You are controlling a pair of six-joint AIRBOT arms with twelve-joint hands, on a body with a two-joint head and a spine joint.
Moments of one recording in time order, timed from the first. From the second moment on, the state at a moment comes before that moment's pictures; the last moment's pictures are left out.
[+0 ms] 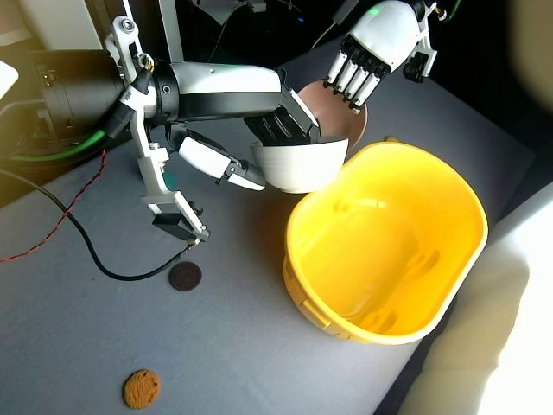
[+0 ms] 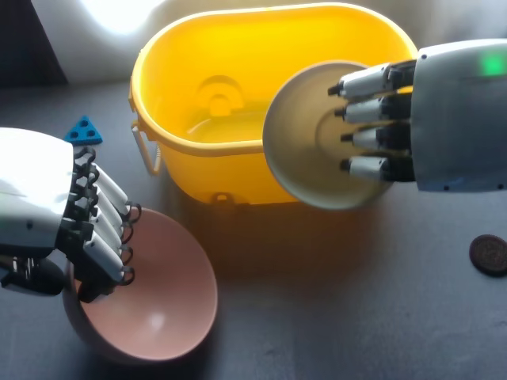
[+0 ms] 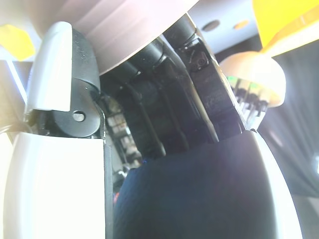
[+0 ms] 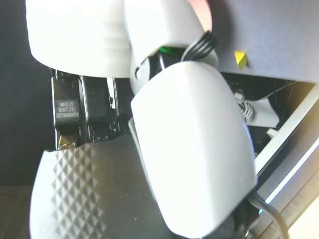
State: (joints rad) left arm 0.28 -0.81 1.28 1.45 -1.19 -0.16; right arm -0.09 -0.84 0.99 -1.22 0.71 -0.79
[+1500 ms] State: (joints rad) left arm 0.19 -0.79 1.42 1.26 -1.35 -0.26; right arm -0.14 -0.97 1.16 -0.76 0.63 -1.07
